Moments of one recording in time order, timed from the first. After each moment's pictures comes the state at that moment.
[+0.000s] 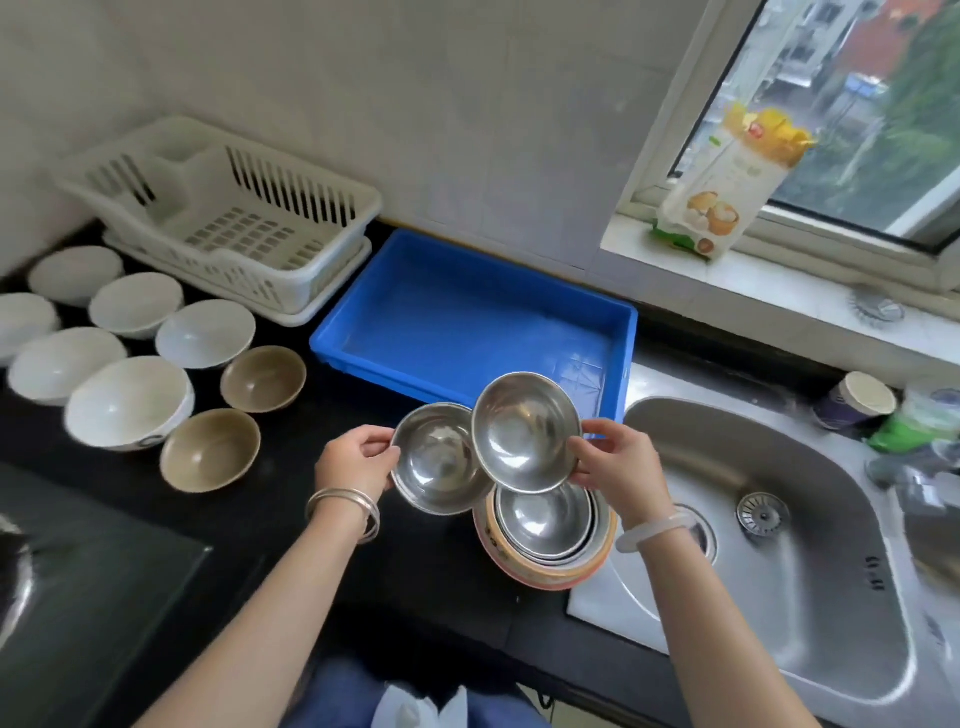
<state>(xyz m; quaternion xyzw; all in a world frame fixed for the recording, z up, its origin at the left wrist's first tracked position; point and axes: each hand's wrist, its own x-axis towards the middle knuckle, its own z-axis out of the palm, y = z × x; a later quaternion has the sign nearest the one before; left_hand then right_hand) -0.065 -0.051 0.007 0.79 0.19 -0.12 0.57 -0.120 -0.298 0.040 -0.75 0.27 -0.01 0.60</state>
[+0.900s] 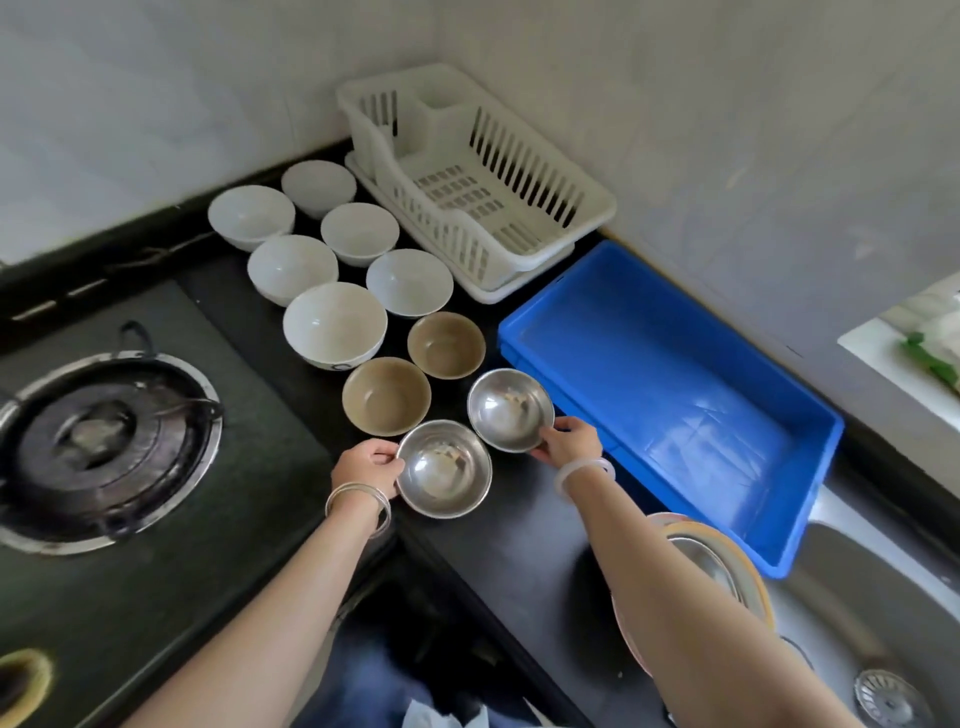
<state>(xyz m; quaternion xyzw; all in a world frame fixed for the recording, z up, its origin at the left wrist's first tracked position) -0.065 0.102 -0.074 0.69 0.42 -0.11 0.58 0.026 -0.115 -0.069 -0.73 0.33 0.18 0.57</state>
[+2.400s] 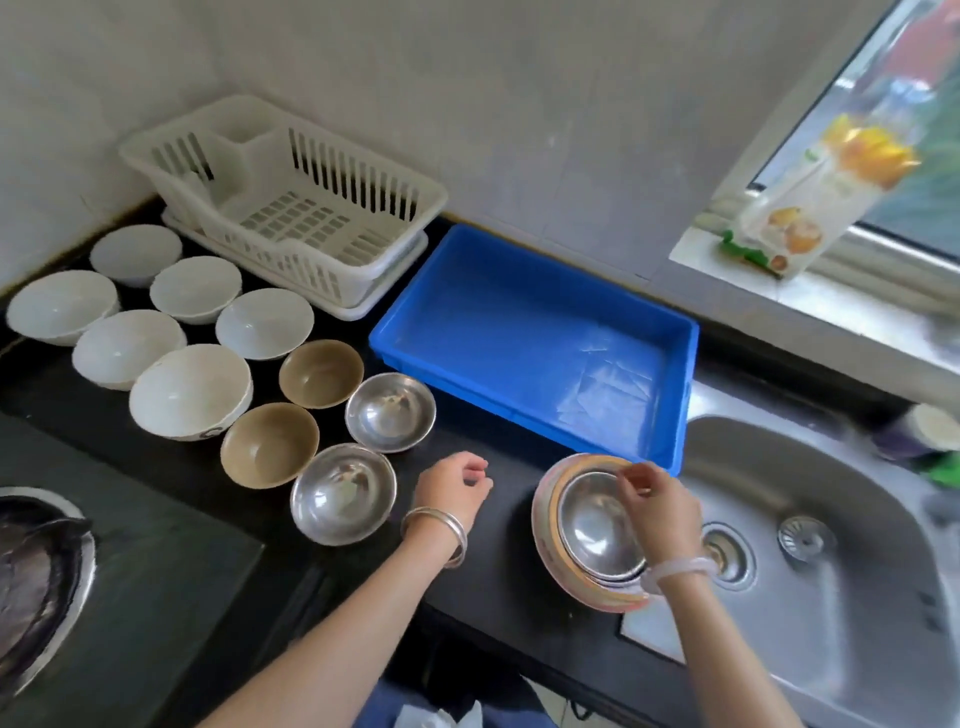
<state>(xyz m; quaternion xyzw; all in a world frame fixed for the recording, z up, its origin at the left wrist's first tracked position) -0.064 -0.059 -0.017 0.86 0.07 -0.21 0.46 -0.118 -0.274 -0.008 -0.89 0.33 -0.02 0.30</state>
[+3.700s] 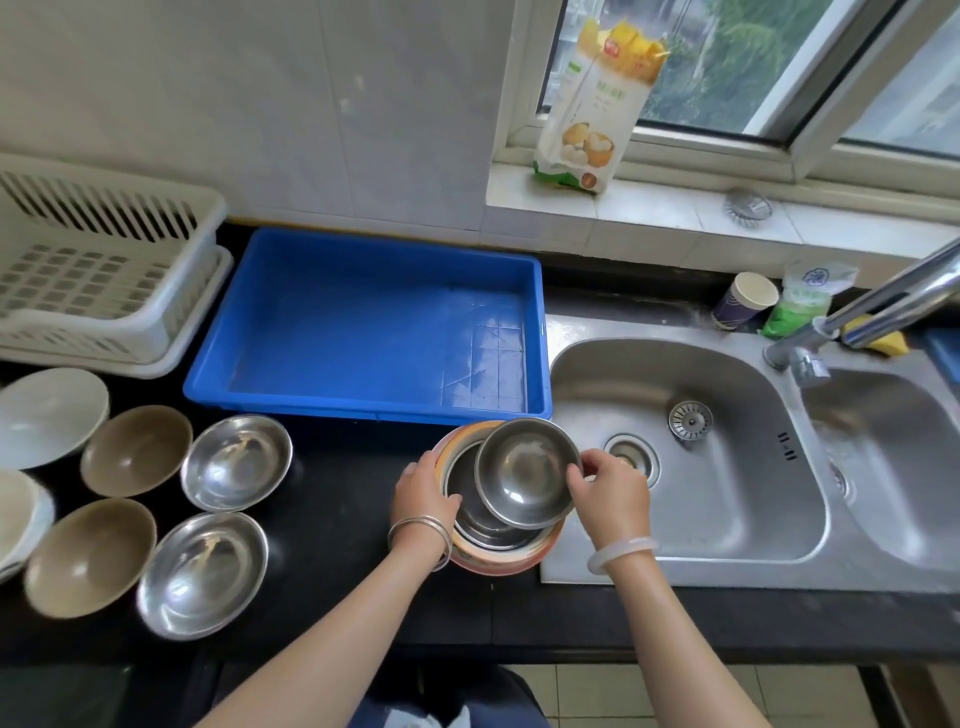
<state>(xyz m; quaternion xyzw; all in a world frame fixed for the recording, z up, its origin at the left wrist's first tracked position) -0.079 -0.162 -0.042 0.91 -0.07 -0.25 0.32 -0.173 -0.319 -0.012 -0.85 0.44 -0.07 0.28</state>
